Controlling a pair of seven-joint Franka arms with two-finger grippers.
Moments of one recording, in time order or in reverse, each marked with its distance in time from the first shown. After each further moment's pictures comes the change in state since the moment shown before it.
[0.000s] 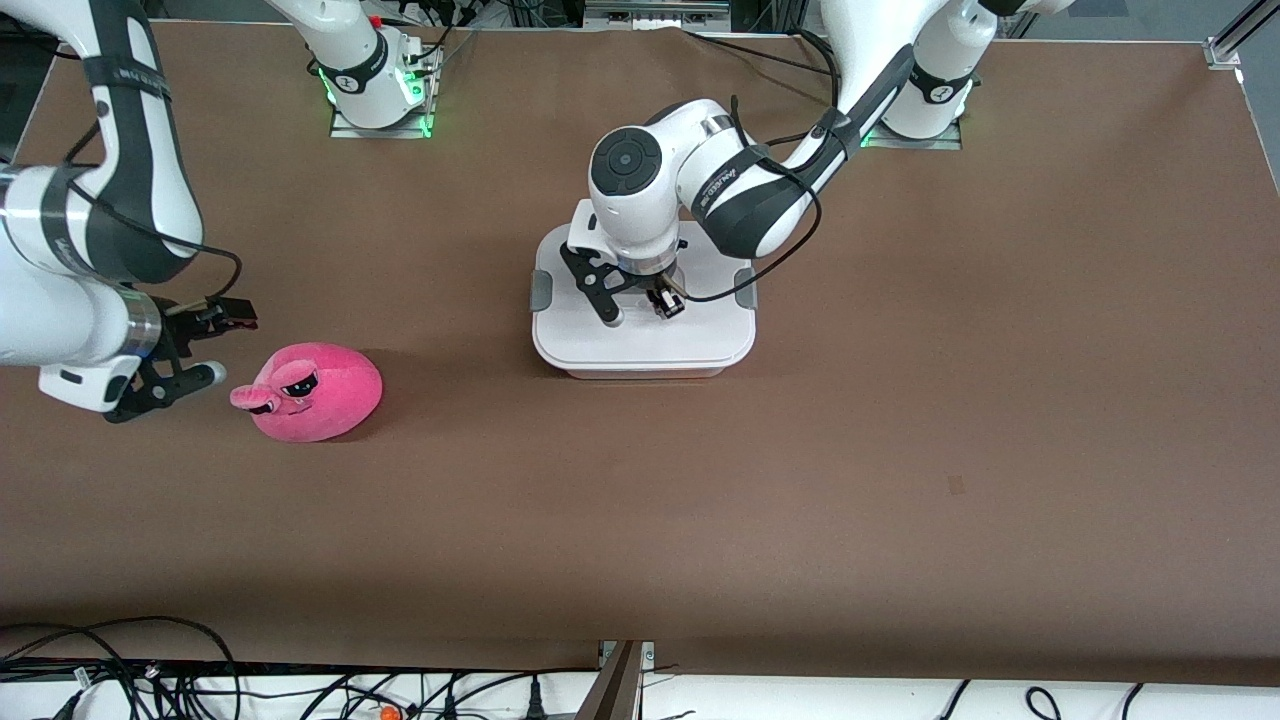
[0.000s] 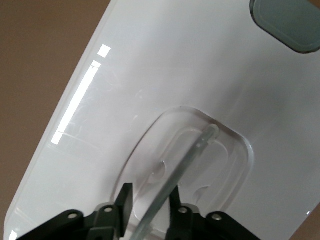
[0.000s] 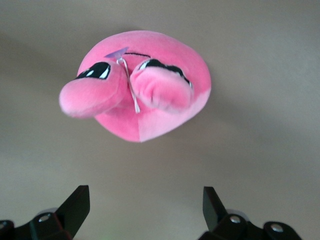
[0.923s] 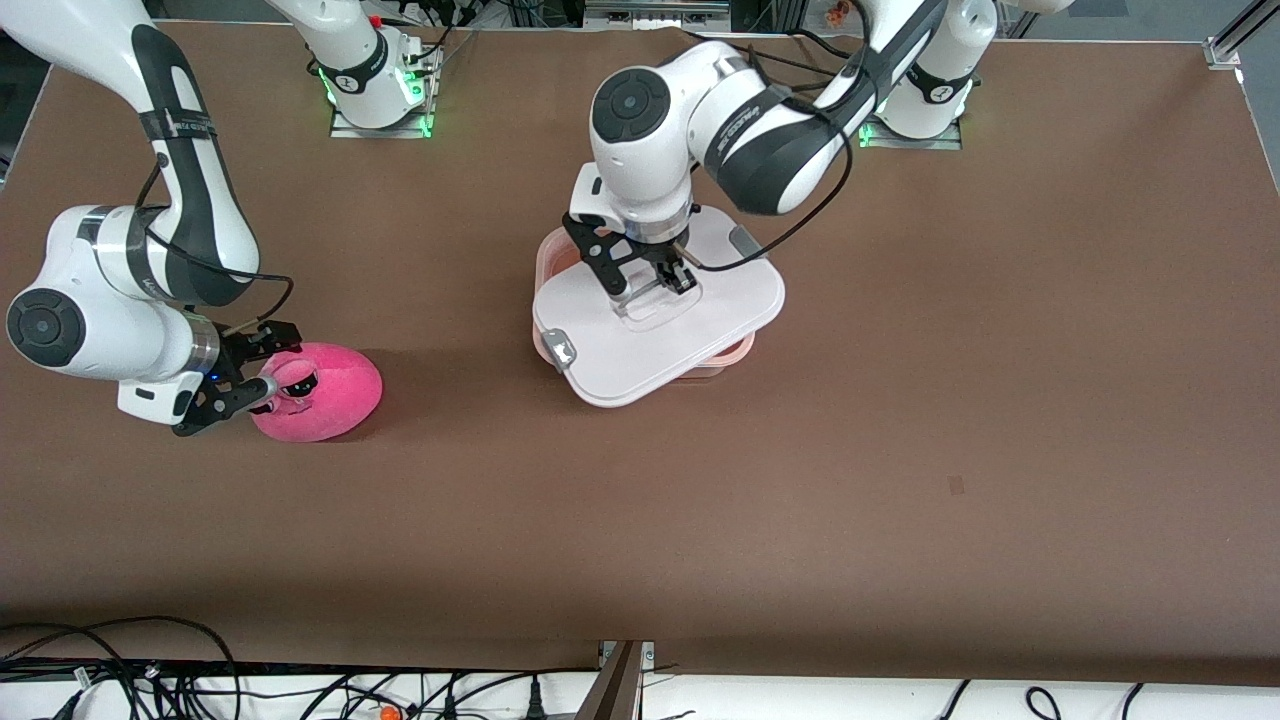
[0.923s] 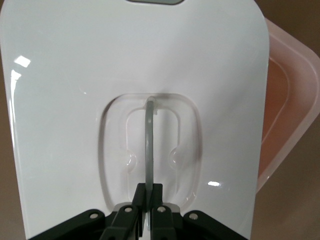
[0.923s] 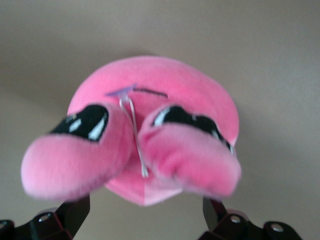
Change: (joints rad) left arm 0.012 -0.109 0.000 0.043 0.000 -0.157 0.007; right arm 0.004 0.032 0.012 -0.140 0.064 0.255 -0.030
